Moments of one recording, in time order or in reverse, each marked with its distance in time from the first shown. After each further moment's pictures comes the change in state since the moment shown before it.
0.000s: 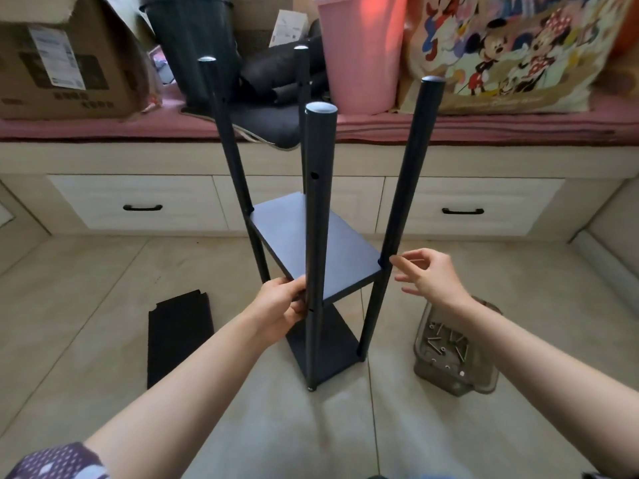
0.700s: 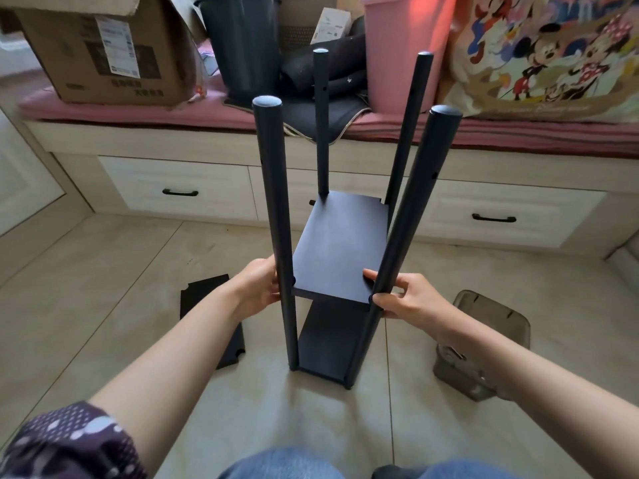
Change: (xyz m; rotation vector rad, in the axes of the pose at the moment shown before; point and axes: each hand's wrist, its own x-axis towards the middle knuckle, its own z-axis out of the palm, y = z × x) left_hand -0.016 0.038 -0.074 0.280 0.059 0.024; right_hand -0.042 -0.008 0.059 0.014 -0.482 -0.088
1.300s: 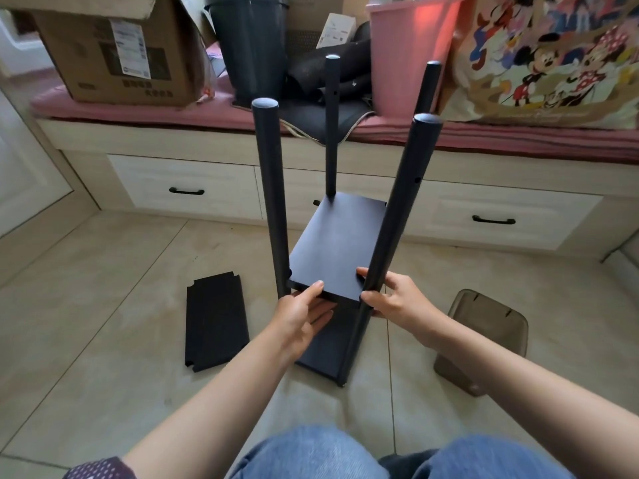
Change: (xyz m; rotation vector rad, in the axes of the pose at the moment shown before) left_hand -0.044 -0.047 0.059 -0.519 0.051 -0.018; right_hand -0.008 -0.013 0.034 -0.026 0.057 -0.019
